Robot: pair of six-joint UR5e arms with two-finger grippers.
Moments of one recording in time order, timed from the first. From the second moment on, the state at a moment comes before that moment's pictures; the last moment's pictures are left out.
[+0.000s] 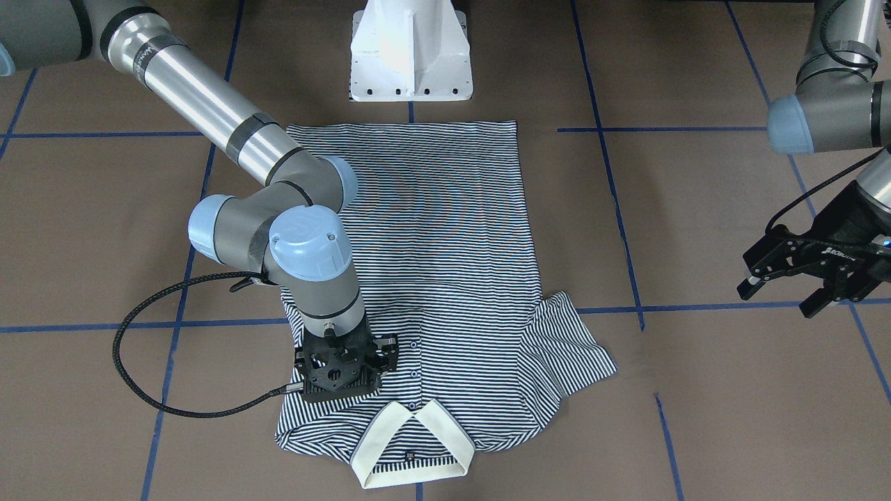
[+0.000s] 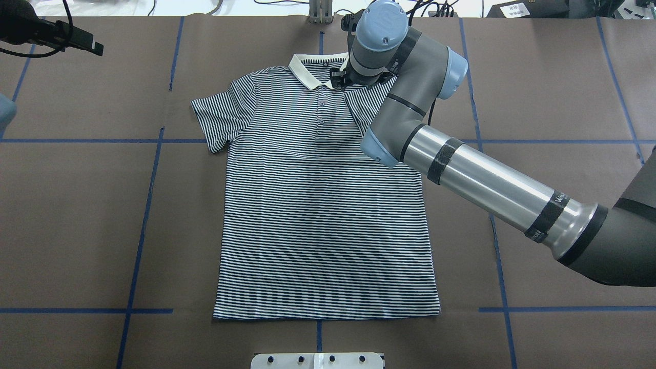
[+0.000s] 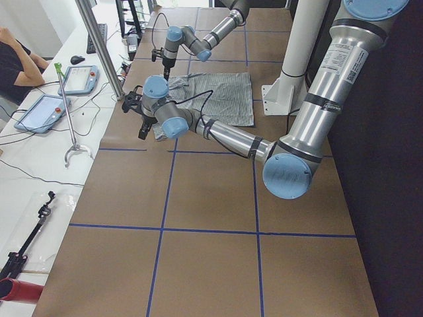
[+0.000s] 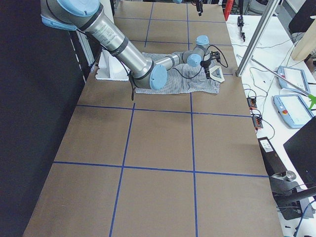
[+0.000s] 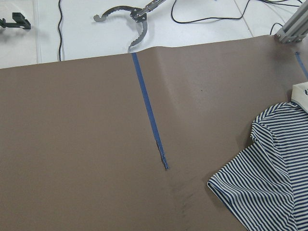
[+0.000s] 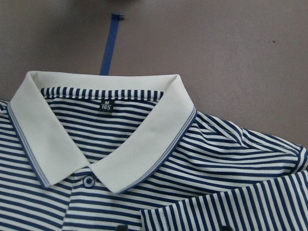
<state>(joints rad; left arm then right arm) -1.19 -1.95 -1.55 -2.16 -2.24 -0.68 0.76 -0.58 0.94 -1.08 1.83 0.97</state>
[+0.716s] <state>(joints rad) -0.87 -2.03 -1.51 -2.16 -1.82 -1.19 0.84 -0.71 1.37 -1.61 2.07 0.99</state>
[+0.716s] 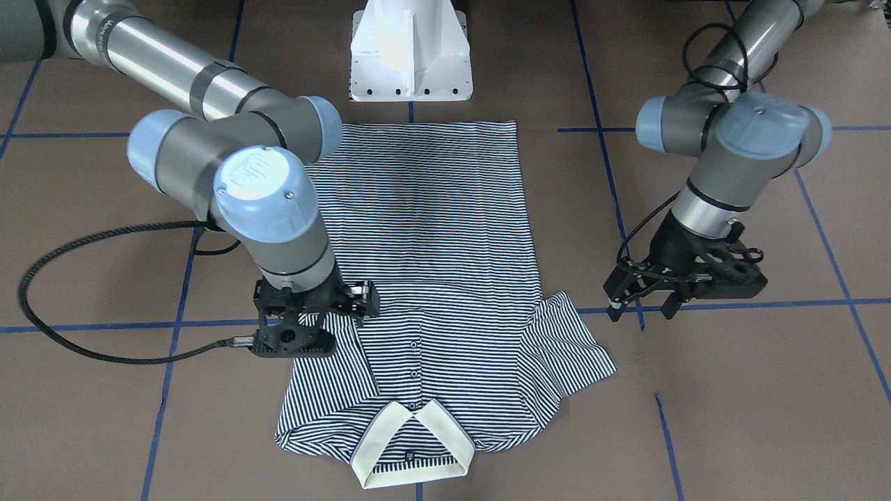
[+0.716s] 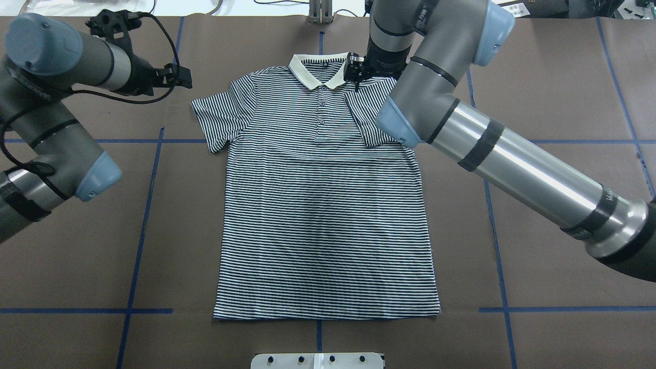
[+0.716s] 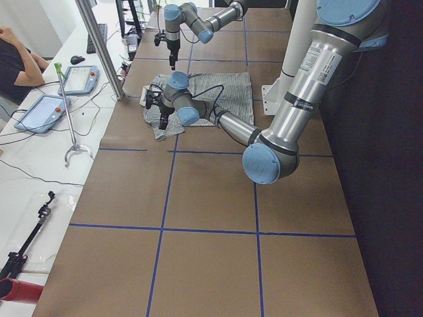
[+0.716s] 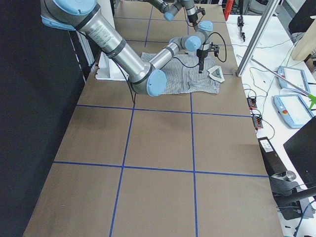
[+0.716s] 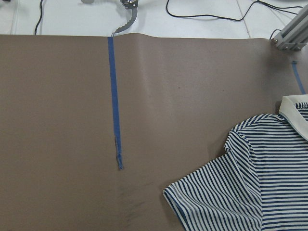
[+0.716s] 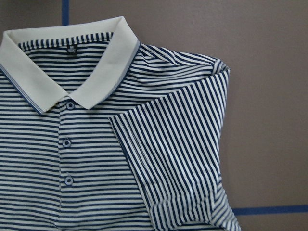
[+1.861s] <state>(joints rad) -0.74 -2.19 -1.19 -2.17 -1.55 -1.37 0.86 -0.91 1.61 -1.61 2.09 0.99</state>
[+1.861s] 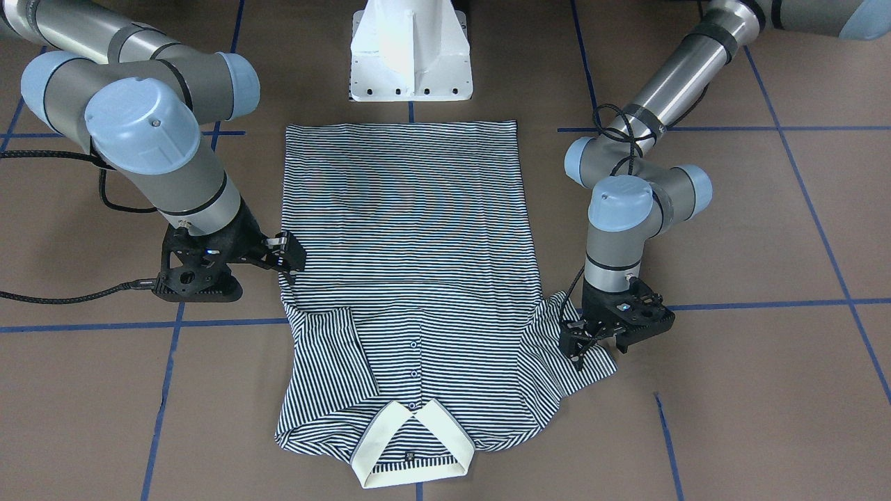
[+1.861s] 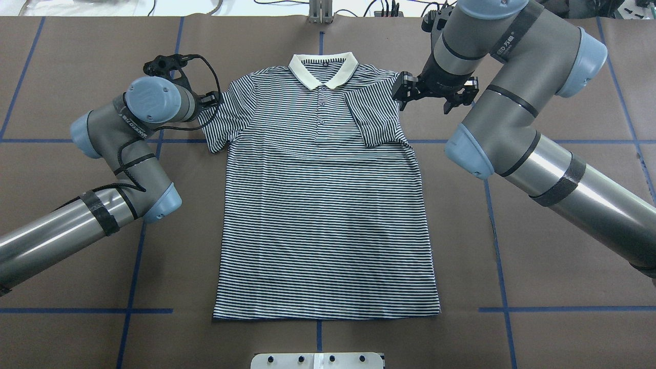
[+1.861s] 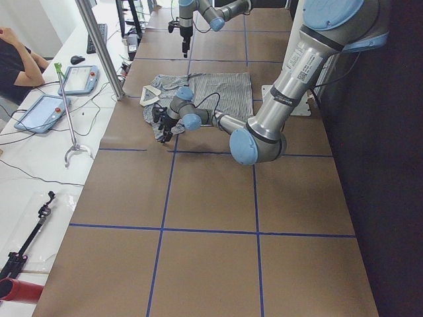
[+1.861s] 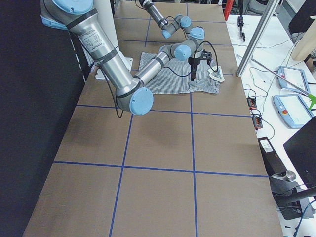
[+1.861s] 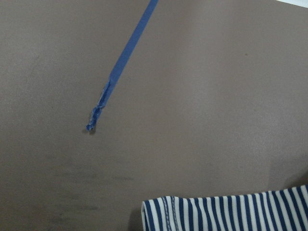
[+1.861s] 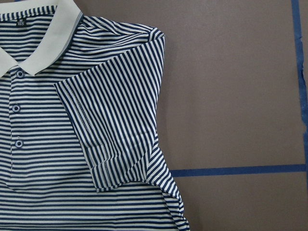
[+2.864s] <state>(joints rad) -0.74 -2.21 -1.22 -2.16 -1.55 -1.37 0.86 -0.92 1.60 -1.61 2.09 0.99</state>
